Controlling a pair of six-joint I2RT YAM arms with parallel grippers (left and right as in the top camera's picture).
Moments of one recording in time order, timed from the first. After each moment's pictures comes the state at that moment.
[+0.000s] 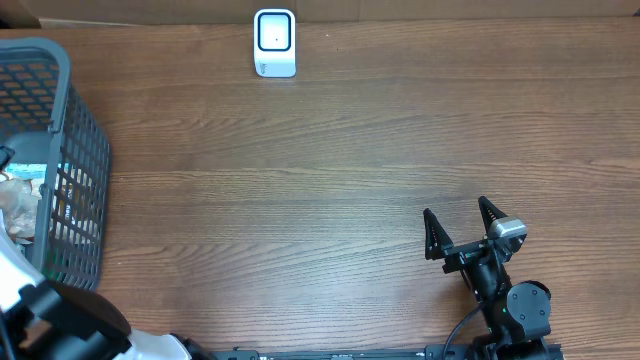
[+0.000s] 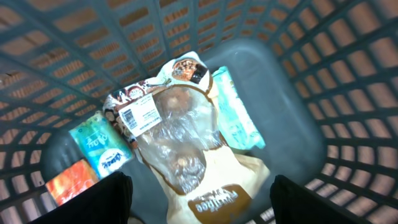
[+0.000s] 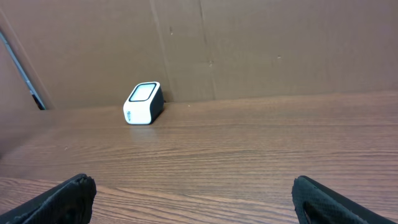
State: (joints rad) left arm 0.75 1.72 1.68 -0.96 -0.14 -0.35; right arm 0.20 0.01 0.02 -0.03 -0.07 0.18
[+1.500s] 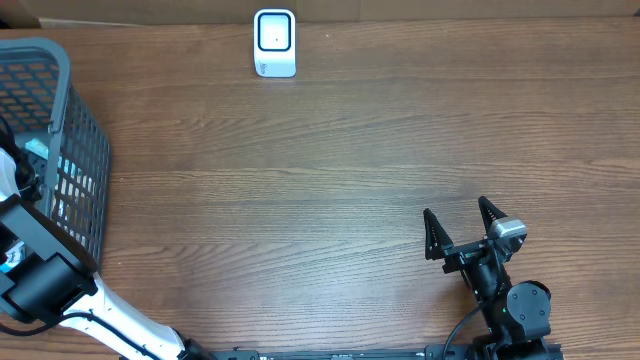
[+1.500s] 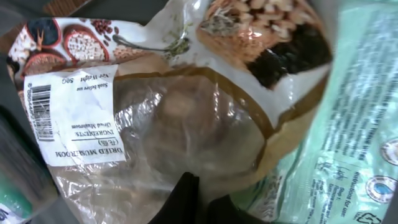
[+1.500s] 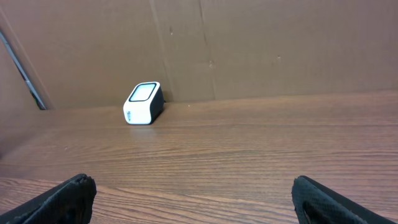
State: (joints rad) left arm 0.71 2.11 1.68 -0.87 -0.20 -0.39; right arm 0.20 0.01 0.02 -0.03 -0.07 0.18
